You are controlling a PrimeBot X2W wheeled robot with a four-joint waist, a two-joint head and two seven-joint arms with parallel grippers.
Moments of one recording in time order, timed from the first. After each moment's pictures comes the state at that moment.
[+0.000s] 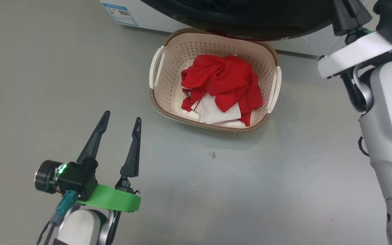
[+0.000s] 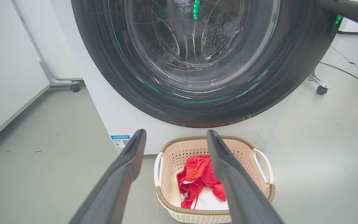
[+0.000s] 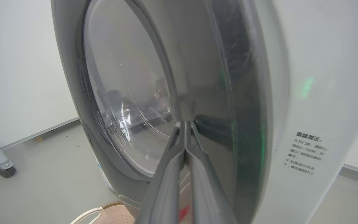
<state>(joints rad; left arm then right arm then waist) -0.18 0.05 -0.26 0.03 -0.23 -0.02 -0.25 -0.79 -0.19 0.24 0.42 0.23 0.13 -0.22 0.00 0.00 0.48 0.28</state>
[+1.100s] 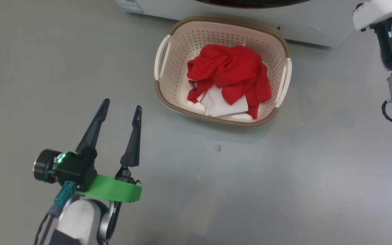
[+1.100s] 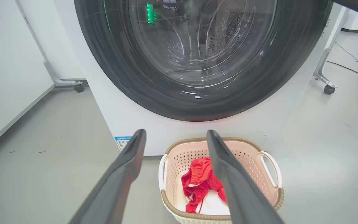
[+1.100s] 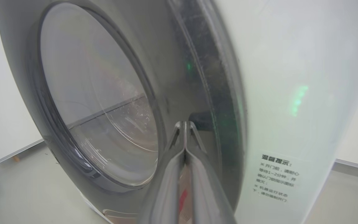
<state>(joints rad) -0.23 0.04 -0.27 0.03 -0.24 -0.01 -0.25 -1.02 -0.24 0.18 0.63 0.27 0.14 -0.24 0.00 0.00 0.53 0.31</state>
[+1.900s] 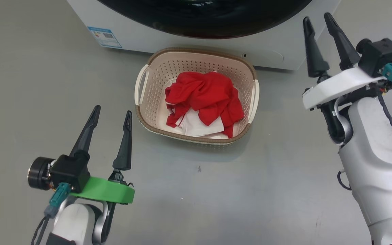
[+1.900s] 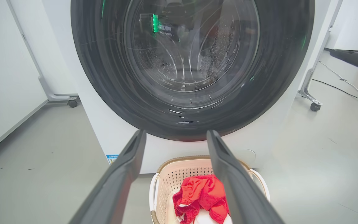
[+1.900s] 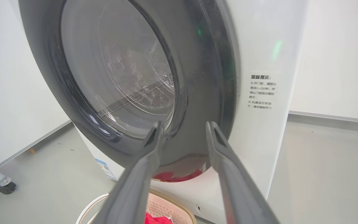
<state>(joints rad) -0.22 0.04 -0.23 0.07 -0.24 -0.01 -0.25 -0.72 -0.15 0.25 0.53 0.37 0.13 -0.25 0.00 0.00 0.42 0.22</state>
